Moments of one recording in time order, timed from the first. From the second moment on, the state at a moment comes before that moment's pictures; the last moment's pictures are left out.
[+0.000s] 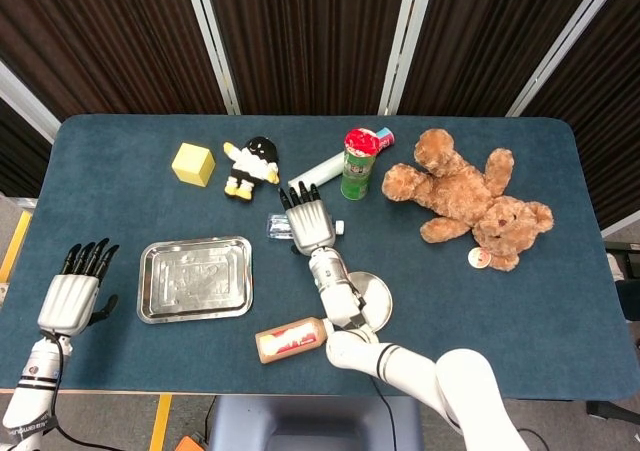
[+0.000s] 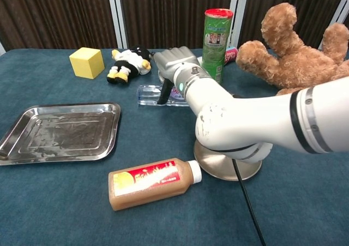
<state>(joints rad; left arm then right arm) -0.30 -1.37 -0.06 -1.24 1.44 1.30 0.10 1.21 -2.19 0.58 -0.66 -0.90 0.84 -0.80</state>
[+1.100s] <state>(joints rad) -0.31 -1.37 -0.07 -1.23 1.41 1.28 0.09 1.33 -2.26 0.44 -0.41 -0.79 0.83 -0.58</state>
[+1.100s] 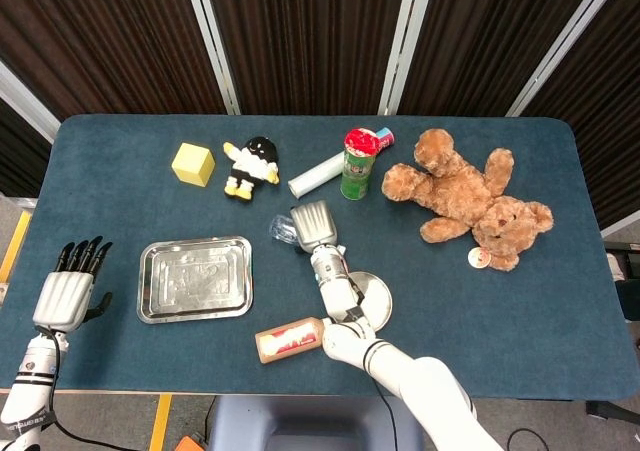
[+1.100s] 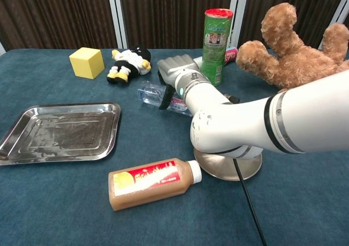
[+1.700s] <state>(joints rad) -0.28 -1.36 -0.04 -1.31 1.49 1.36 0.15 1.00 -1.71 0.29 -1.45 -0.90 1.07 -0.69</state>
